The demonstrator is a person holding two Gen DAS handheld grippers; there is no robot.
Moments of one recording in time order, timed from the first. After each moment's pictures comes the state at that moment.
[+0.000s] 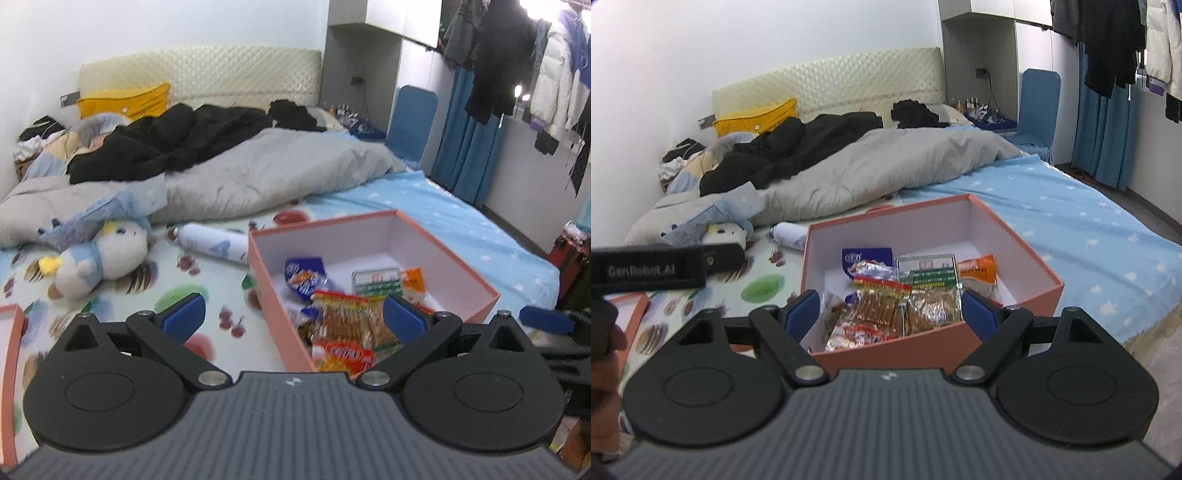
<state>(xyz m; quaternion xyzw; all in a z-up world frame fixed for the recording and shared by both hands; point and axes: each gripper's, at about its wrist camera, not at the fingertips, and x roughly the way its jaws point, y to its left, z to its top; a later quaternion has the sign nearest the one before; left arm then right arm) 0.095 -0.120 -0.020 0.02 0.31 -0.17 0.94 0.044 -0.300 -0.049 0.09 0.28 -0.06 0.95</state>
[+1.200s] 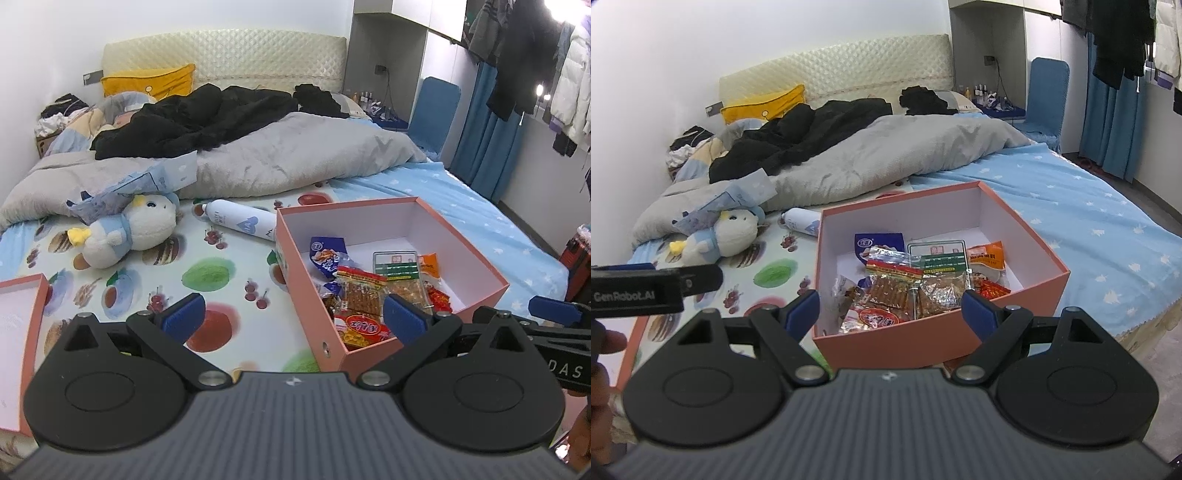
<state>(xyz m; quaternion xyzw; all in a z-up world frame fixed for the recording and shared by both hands) 0.073 -0.096 -0.010 0.01 0.34 -0.14 0.93 0.035 -0.292 -0.040 0.09 0.29 -0.04 0.95</state>
